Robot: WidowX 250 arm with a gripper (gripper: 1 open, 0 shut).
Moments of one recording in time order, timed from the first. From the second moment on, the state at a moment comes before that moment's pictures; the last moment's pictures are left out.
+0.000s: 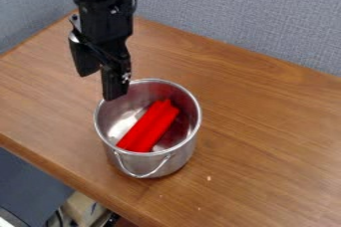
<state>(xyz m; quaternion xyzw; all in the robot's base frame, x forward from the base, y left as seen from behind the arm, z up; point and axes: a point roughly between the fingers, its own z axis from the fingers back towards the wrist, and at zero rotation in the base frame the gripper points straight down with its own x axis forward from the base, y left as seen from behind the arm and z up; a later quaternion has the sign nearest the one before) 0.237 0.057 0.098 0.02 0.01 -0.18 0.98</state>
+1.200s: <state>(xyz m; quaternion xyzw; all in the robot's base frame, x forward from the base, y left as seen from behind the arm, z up) 0.257 0.040 0.055 0.00 0.01 -0.16 0.99</state>
